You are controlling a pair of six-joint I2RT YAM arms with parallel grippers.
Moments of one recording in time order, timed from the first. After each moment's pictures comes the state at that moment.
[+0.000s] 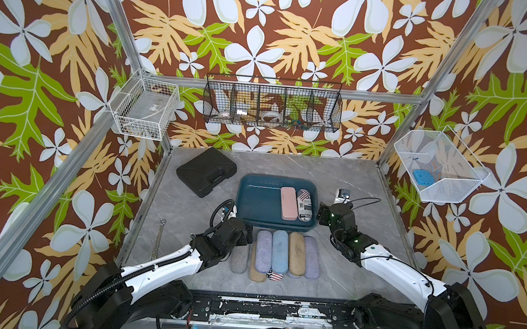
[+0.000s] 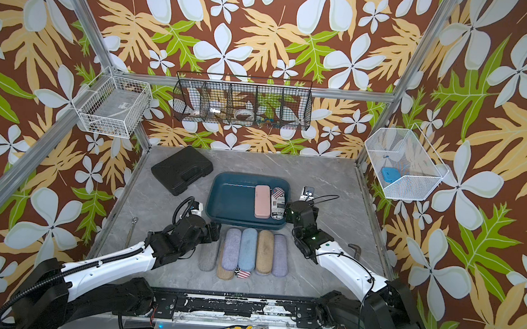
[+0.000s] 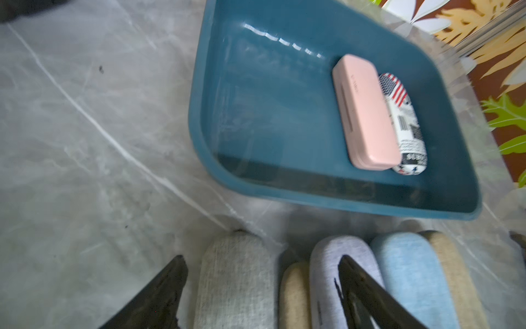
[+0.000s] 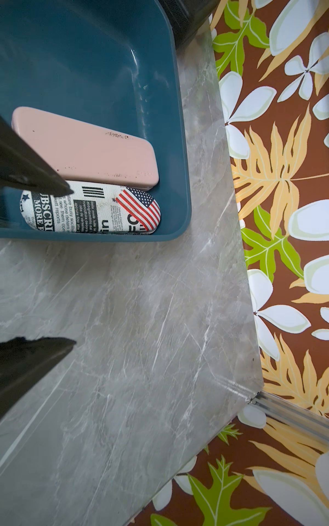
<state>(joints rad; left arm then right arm) -0.76 1.10 0.48 -0.13 -0.32 -0.80 0.48 1.19 0.61 0.08 0.48 0.36</state>
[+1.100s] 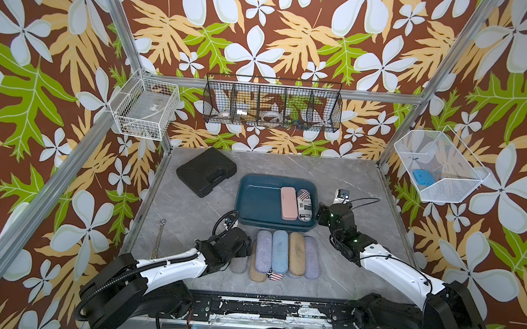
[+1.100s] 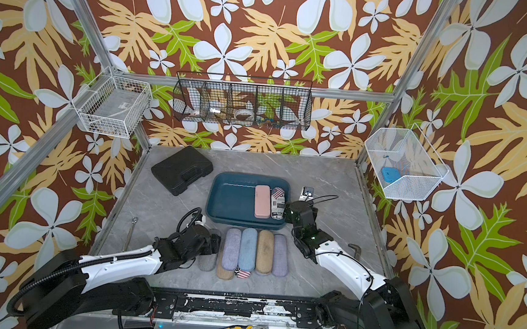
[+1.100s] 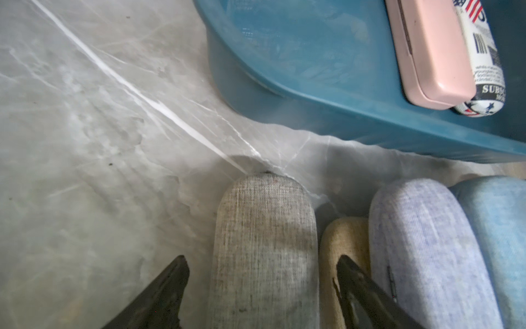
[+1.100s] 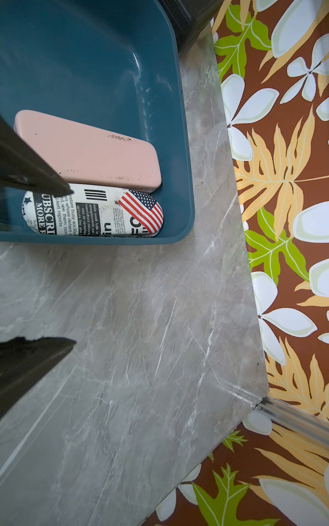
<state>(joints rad) -0.81 1.19 0.40 -0.09 -0.29 -0.83 0.48 1.20 0.60 0.08 0.48 0.37</state>
